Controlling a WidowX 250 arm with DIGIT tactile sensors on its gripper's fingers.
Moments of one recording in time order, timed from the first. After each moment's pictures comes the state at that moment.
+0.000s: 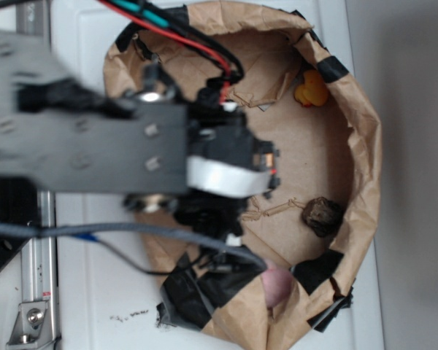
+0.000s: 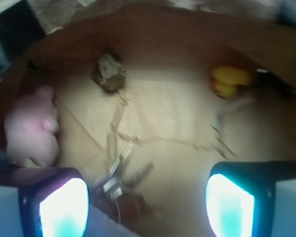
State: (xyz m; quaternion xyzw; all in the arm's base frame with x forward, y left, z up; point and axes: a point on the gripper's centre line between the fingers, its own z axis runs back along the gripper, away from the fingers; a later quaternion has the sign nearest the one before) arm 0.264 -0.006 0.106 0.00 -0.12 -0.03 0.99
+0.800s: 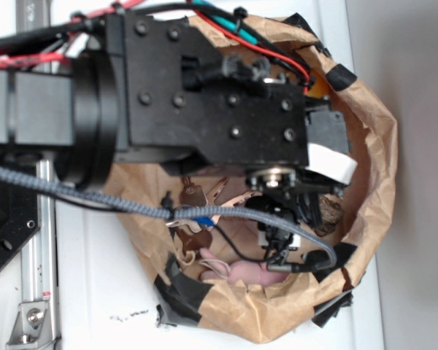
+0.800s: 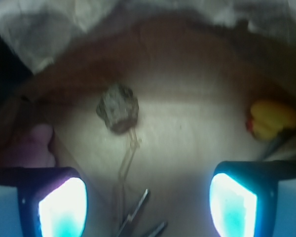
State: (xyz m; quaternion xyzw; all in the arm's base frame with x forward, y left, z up) arm 0.302 -0.013 0.090 -0.02 -0.12 -0.05 0.99
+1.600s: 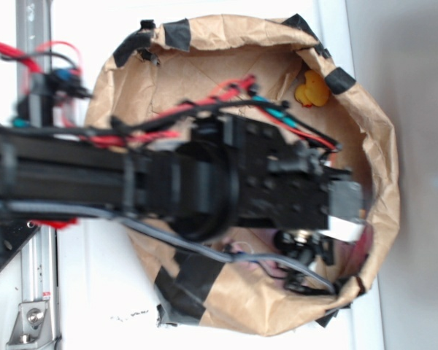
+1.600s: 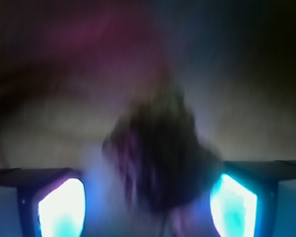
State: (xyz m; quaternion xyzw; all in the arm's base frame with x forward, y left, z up) arm 0.338 -0.052 0.026 0.00 -0.14 -0.13 0.98
